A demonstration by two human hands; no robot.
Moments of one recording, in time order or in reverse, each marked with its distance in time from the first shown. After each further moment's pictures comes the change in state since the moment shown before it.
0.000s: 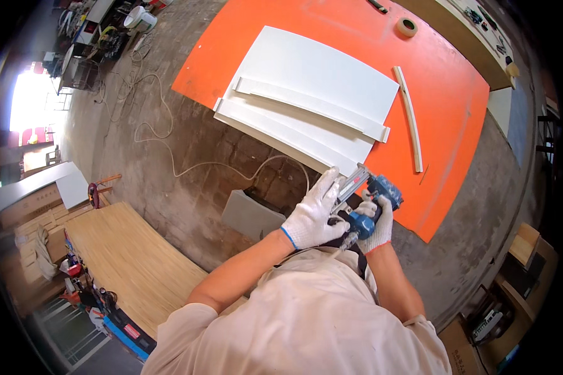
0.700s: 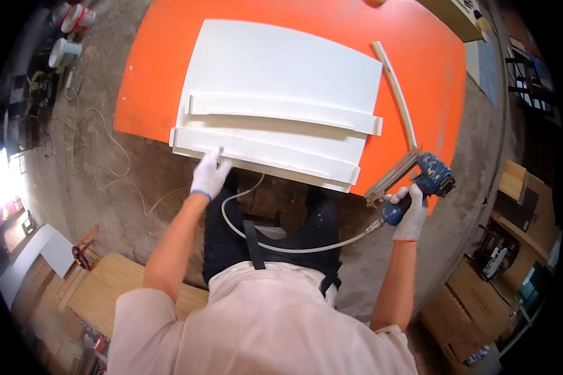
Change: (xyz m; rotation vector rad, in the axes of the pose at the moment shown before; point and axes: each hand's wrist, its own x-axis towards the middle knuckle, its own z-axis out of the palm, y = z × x) left_hand 0.077 -0.390 -0.157 0.231 -0.141 -0.520; right_hand 0.091 -0.008 0.080 -0.739 0.477 -1.075
